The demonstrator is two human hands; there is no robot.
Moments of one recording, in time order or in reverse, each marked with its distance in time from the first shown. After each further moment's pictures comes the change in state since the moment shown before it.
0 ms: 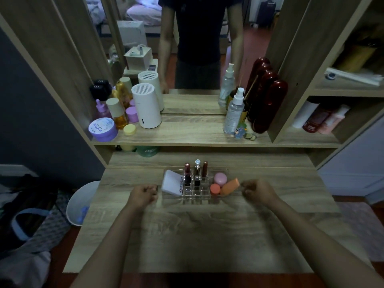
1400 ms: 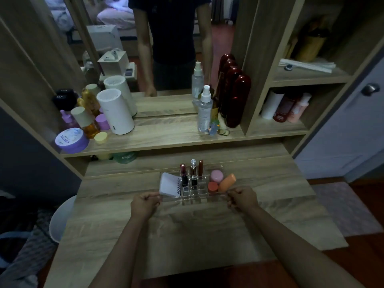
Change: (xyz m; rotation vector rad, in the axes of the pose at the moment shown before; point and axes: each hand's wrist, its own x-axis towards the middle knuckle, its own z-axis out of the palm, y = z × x) left_hand -0.006 -0.014 0.067 -0.103 0.085 0.012; right_hand -0.018 0.034 0.039 0.473 0.200 0.254
